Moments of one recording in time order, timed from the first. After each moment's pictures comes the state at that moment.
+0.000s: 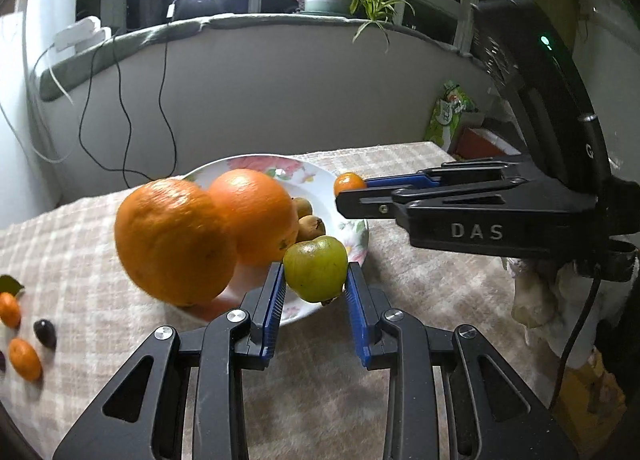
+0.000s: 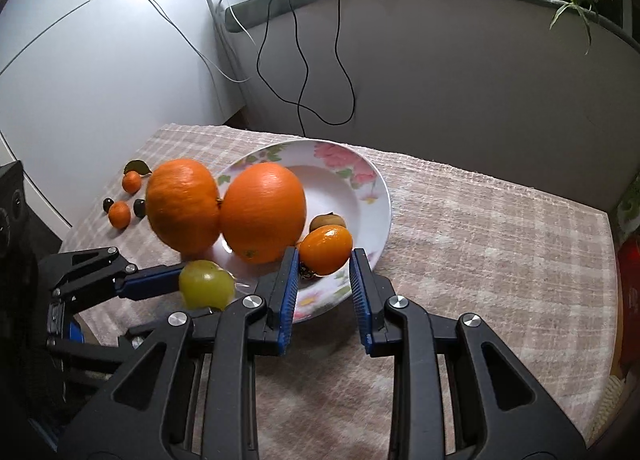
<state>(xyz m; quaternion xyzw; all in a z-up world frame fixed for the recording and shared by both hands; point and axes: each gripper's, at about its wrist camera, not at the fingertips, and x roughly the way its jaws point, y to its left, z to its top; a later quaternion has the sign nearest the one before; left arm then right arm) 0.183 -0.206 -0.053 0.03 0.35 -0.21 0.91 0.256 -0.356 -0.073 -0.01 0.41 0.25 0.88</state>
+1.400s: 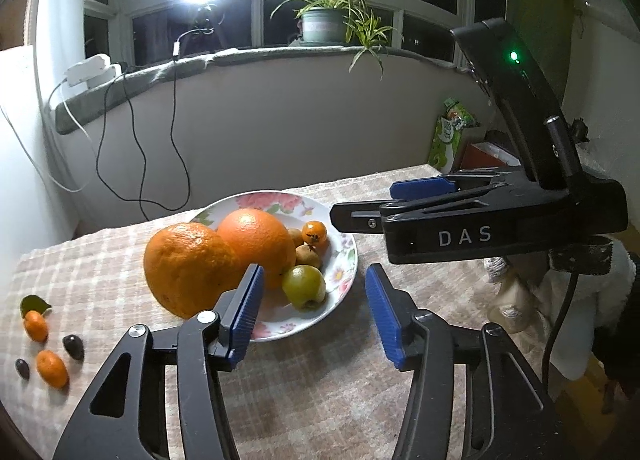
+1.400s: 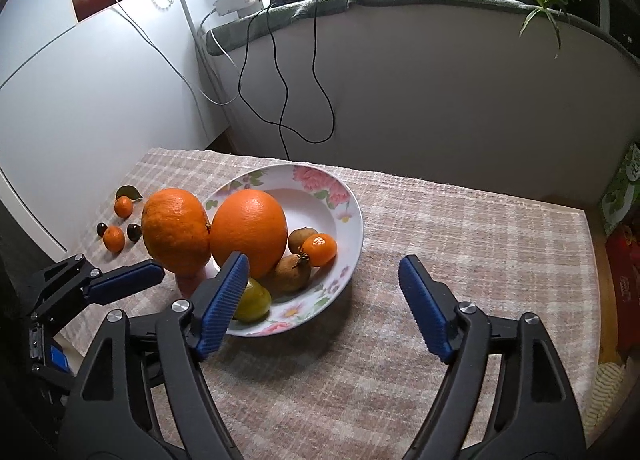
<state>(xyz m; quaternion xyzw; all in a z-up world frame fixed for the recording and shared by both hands) 0.162 -0.211 -0.030 0.05 0.31 -0.19 0.93 0.246 -0.373 -0.051 0.02 0.39 0.21 0.90</state>
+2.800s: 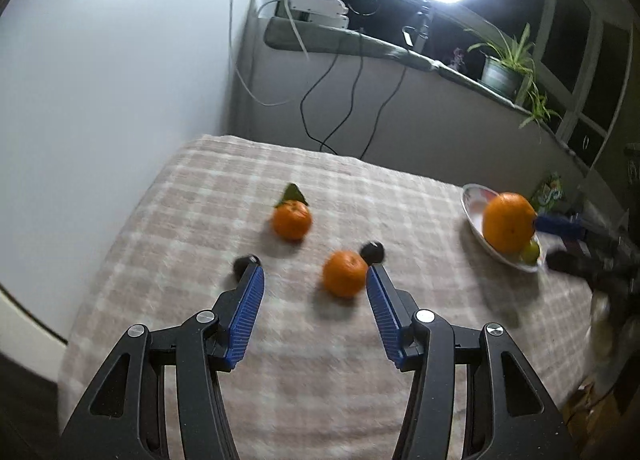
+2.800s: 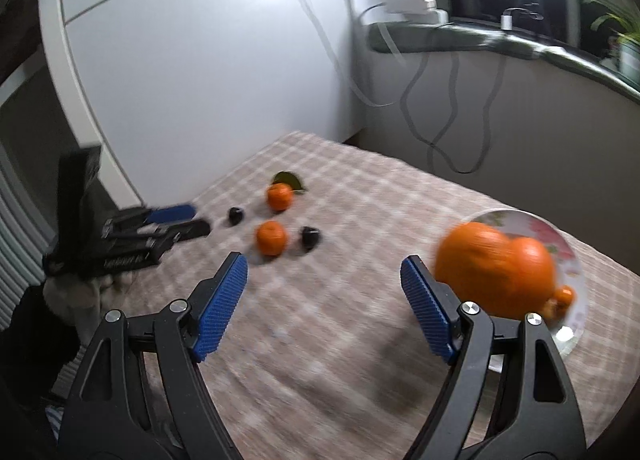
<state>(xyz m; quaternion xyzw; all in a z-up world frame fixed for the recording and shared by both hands) 0.134 0.092 -0.052 -0.11 0.35 -0.04 0.93 0.173 -0.159 -0.030 -0.06 0.35 0.37 0.86</state>
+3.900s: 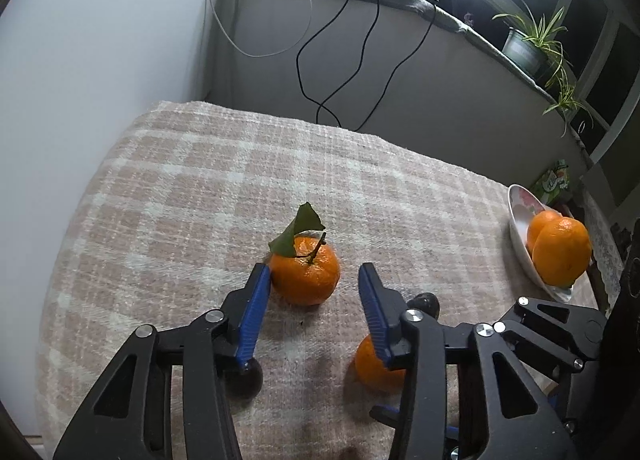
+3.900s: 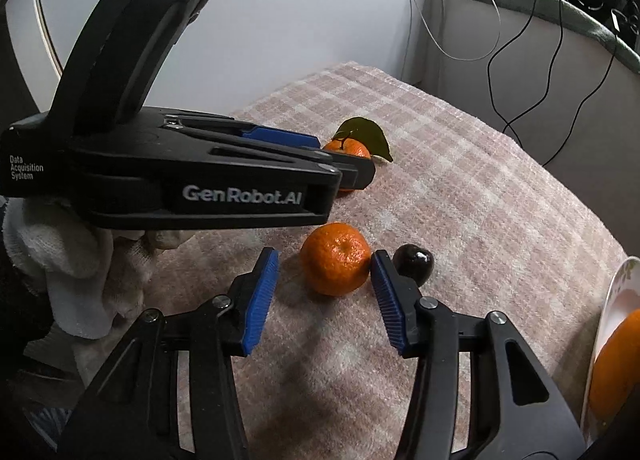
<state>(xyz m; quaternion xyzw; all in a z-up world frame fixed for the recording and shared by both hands) 0.237 0.107 -0.095 -0.12 0.43 -0.08 0.89 0.216 -0.018 -0.114 -0.16 0.41 0.38 0.82</state>
